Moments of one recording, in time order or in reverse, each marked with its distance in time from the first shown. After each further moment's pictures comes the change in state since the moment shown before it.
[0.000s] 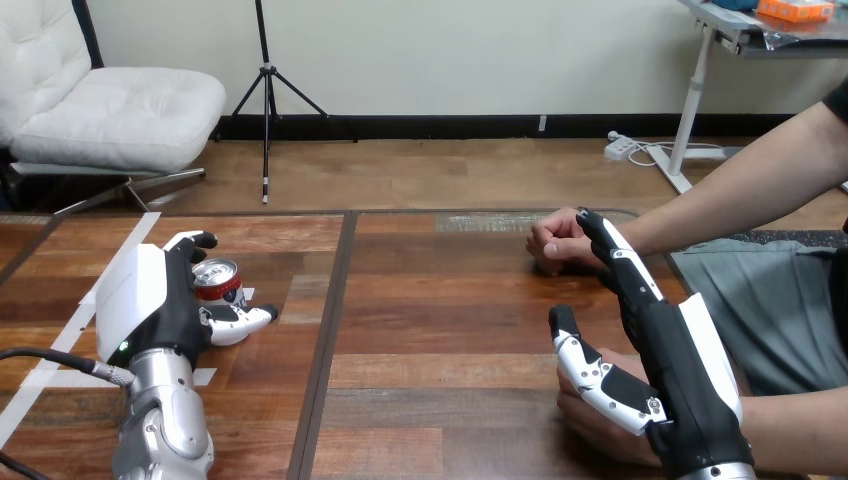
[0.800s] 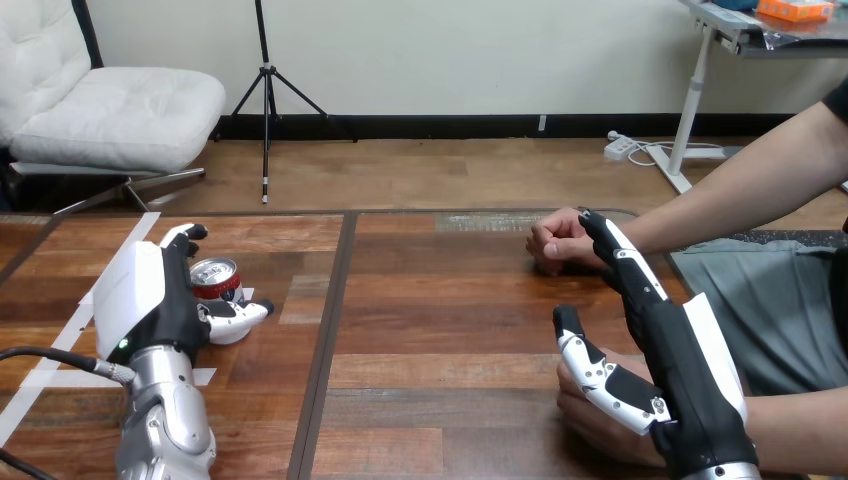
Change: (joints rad) left arm -0.024 0.000 0.000 0.054 -0.006 -0.022 0.041; right arm 0.000 -0.003 -0.010 0.000 0.001 0.000 0.004
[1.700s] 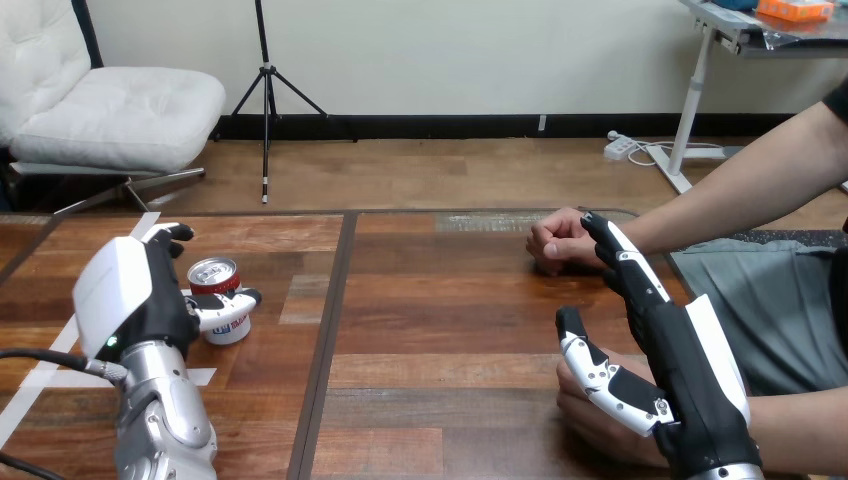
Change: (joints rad) left arm 0.016 -0.015 -0.001 -0.109 0.014 0.132 0.016; right arm 0.003 0.000 -0.012 -0.001 0.005 0.001 0.016
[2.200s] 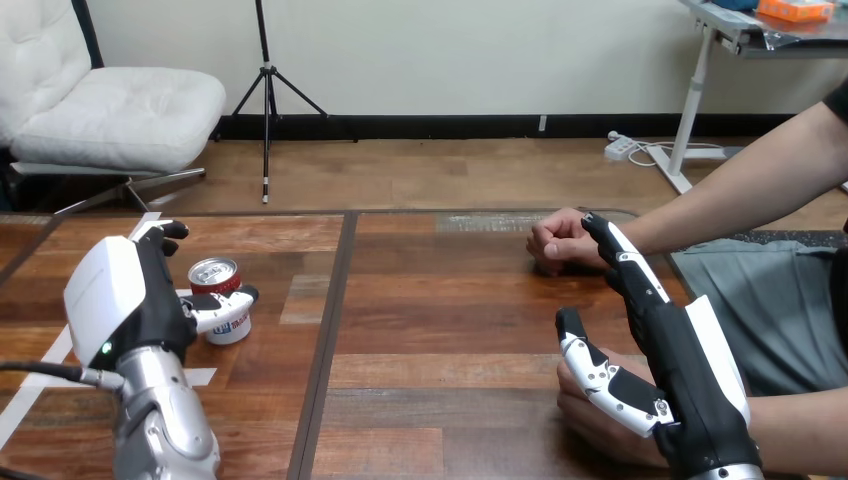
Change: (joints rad) left arm 0.059 -0.024 0.000 -0.130 0.027 0.051 0.002; right arm 0.001 0.000 0.000 0.000 0.001 0.002 0.002
